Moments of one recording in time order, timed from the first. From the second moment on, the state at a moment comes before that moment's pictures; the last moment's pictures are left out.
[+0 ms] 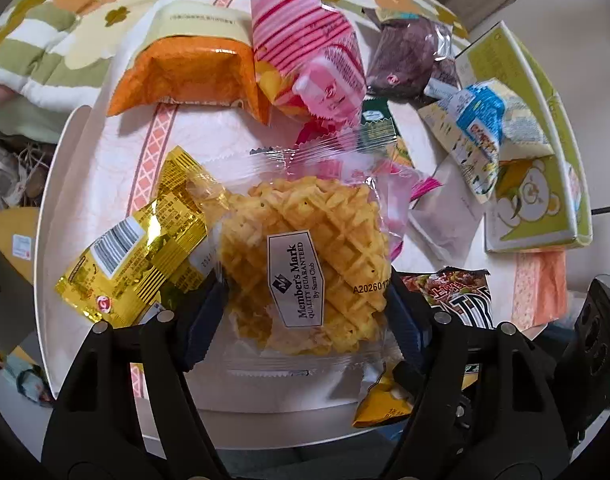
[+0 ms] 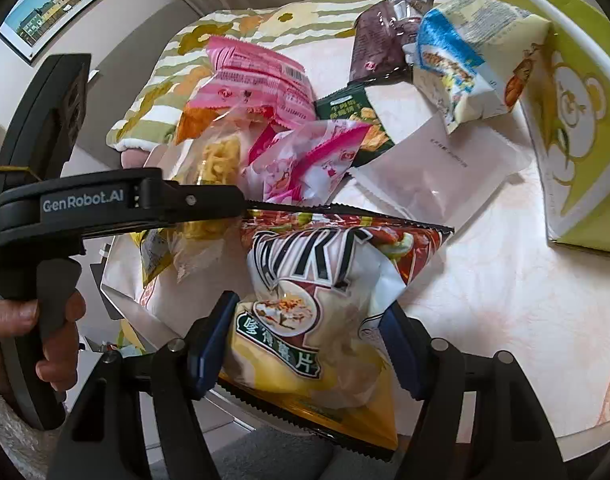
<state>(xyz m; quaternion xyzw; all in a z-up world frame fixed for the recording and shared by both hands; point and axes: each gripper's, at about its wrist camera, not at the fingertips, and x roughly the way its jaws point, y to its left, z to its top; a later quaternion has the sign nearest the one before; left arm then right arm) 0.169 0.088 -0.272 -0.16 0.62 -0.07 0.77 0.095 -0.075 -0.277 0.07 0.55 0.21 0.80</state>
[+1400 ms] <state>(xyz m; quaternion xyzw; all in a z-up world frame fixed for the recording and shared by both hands) 0.271 -0.175 -0.108 -0.09 0.48 -0.16 0.86 0.183 -0.362 -0.077 0.11 0.37 0.13 0.91</state>
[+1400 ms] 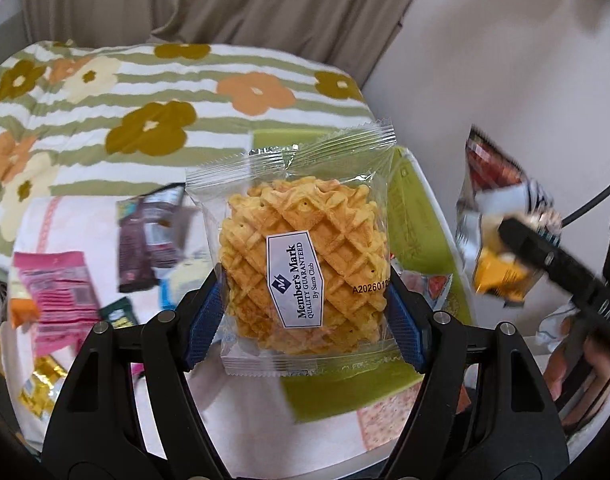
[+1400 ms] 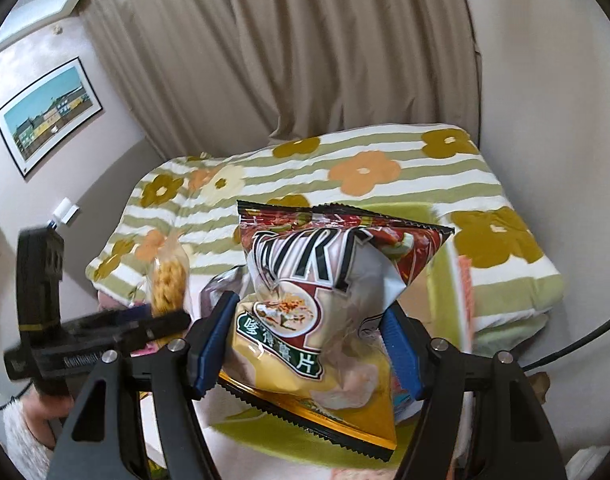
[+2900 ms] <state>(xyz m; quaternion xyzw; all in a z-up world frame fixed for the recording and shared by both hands) 0.284 -0.184 -0.147 0.01 0.52 -0.13 0.84 0.232 -0.383 -0.119 0.09 0.44 0.08 0.89</state>
